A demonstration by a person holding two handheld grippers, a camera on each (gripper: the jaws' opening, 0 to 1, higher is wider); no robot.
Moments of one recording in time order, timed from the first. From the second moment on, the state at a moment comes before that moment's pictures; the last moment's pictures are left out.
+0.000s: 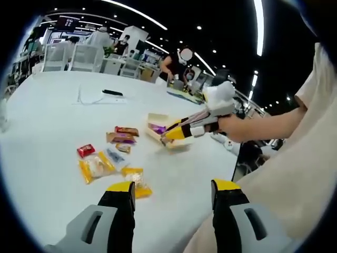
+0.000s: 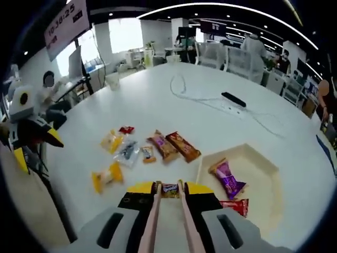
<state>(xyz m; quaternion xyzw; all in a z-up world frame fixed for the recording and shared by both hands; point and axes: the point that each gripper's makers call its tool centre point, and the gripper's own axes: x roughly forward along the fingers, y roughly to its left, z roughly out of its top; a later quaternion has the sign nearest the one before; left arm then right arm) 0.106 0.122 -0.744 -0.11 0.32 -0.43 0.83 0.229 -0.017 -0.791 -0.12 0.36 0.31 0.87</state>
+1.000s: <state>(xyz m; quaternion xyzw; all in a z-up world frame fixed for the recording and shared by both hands) 0.069 0.127 -0.727 -0.11 0.30 -0.41 0.86 0.230 -0.012 -0.734 -0.10 0.30 0.31 0.90</state>
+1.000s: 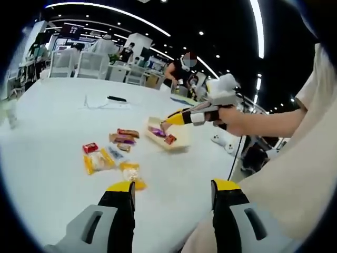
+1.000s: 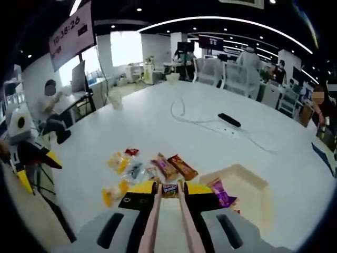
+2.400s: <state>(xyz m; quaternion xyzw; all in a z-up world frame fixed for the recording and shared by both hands) 0.079 0.121 -0.723 -0.10 0.28 -0.43 0.85 0.248 -0.069 -0.688 -0.09 0.26 0.23 0.93</state>
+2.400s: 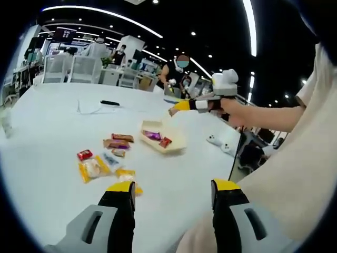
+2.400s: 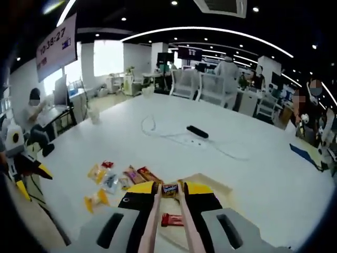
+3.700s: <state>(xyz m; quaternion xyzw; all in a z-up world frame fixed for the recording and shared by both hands) 0.070 0.124 -0.732 -0.11 0.29 -0.43 0.85 0.245 -0.088 -0.696 -0.08 0.27 0.20 0.94</state>
